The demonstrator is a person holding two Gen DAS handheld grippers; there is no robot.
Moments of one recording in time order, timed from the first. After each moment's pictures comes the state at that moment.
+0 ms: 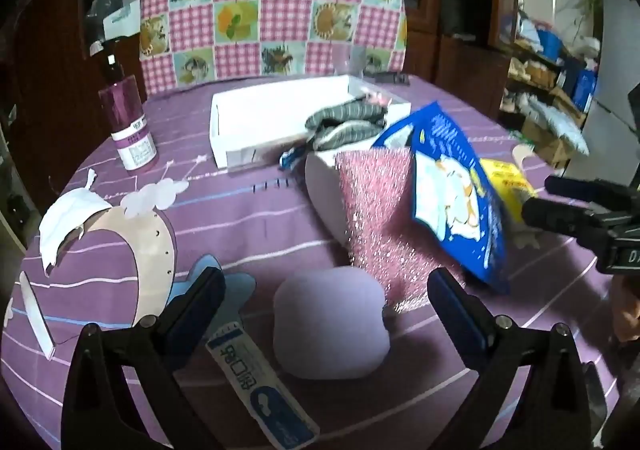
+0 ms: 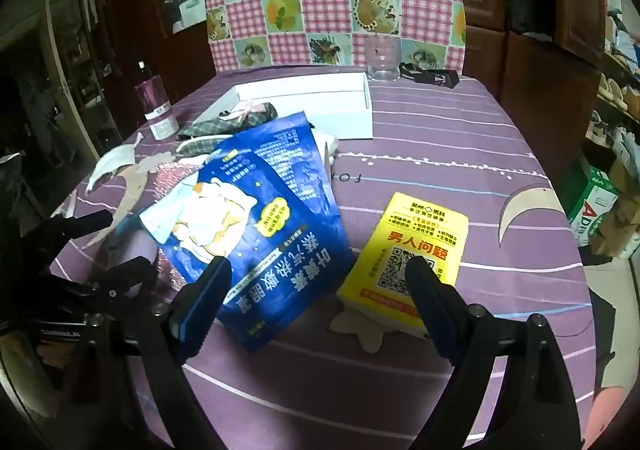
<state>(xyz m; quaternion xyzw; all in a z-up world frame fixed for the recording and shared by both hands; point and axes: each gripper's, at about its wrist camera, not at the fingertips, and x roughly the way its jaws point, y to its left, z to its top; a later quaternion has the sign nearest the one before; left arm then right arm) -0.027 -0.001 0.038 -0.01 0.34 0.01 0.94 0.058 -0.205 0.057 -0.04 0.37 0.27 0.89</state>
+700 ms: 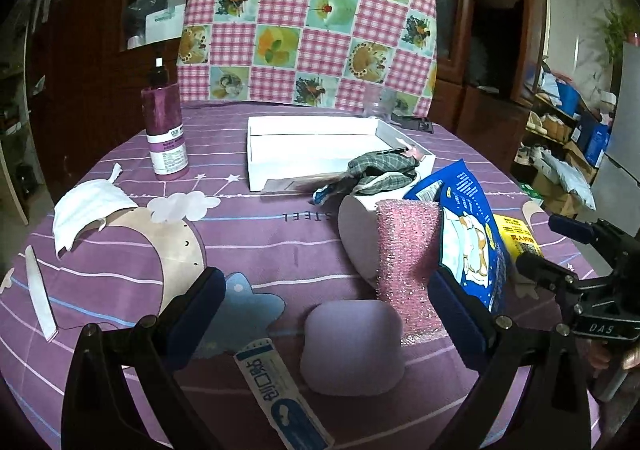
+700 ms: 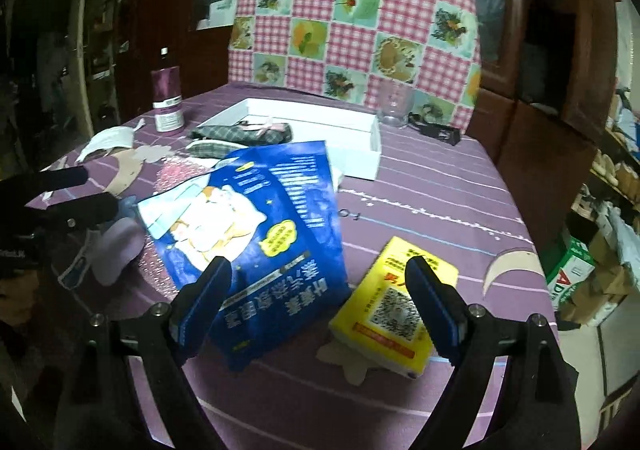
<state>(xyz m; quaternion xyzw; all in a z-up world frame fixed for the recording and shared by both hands) -0.038 0.019 0.049 -0.06 0.29 0.06 0.95 0.048 -0.189 0.055 -0.13 0.28 0.26 0.92</state>
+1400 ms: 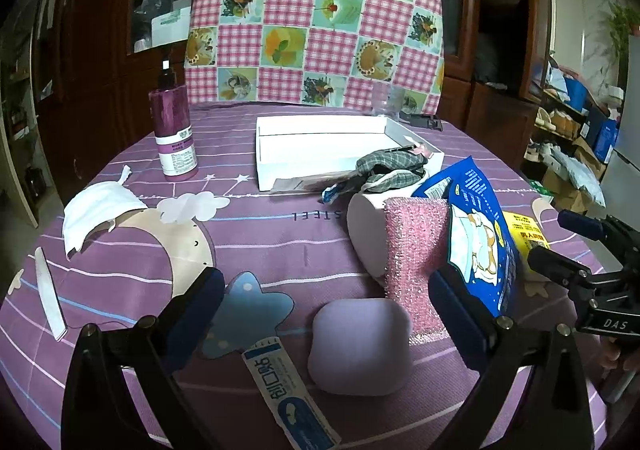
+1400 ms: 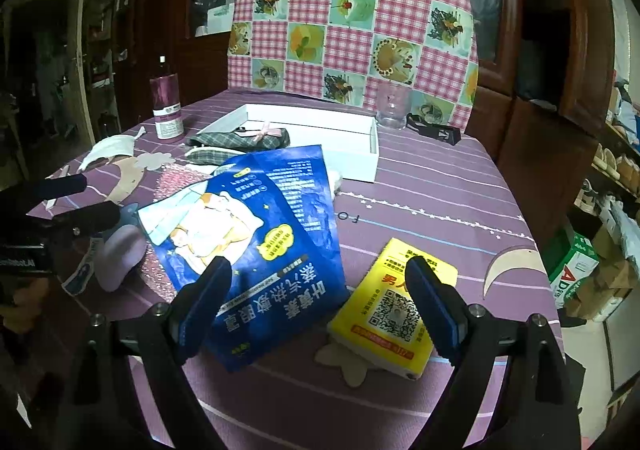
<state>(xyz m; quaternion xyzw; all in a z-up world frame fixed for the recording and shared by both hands) -0.038 0.018 0.048 -0.05 0.29 0.07 0.95 0.045 -0.190 0.058 -0.12 0.28 0.28 0.91</state>
